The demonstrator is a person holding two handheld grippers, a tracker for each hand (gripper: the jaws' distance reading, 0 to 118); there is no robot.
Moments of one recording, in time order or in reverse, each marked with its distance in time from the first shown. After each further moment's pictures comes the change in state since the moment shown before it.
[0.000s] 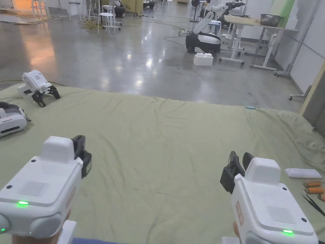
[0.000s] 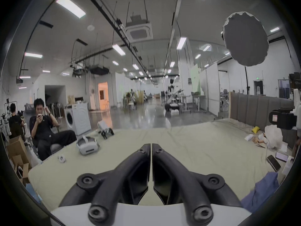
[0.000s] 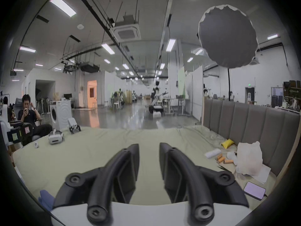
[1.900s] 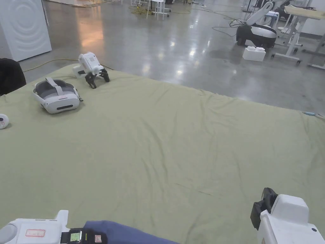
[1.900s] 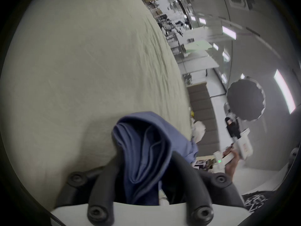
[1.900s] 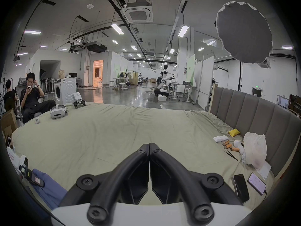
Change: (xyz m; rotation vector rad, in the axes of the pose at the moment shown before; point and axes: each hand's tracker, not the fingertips) left arm -0.156 -0.223 0.000 -0.933 -0.637 0.952; right arm -0.043 -0.054 -0.016 -0.205 0.150 0.079
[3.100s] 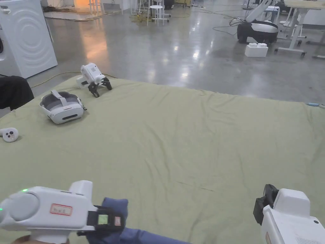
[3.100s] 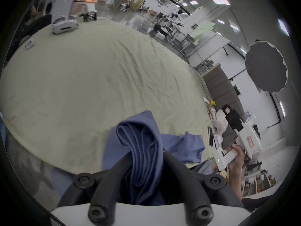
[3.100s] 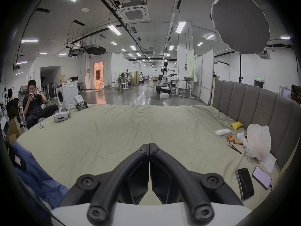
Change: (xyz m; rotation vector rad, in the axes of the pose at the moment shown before) left arm 0.215 -0.025 0.002 0.032 0.347 -0.250; right arm 0.025 -0.016 0.005 -0.023 -0.019 -0.039
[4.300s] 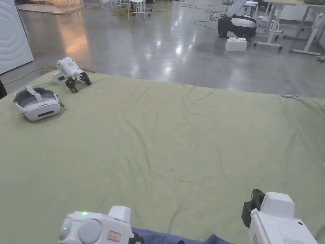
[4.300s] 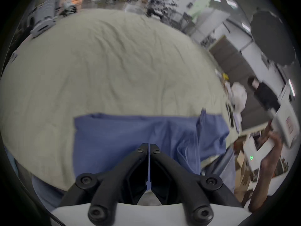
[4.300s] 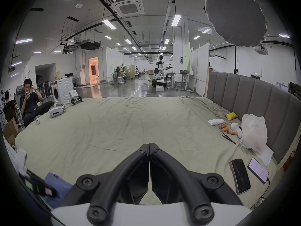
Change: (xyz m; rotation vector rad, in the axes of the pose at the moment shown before) left arm 0.027 -0.049 -0.140 -0.190 0.125 -0.159; right arm 0.033 -0.020 0.013 -0.054 -0.014 -0.057
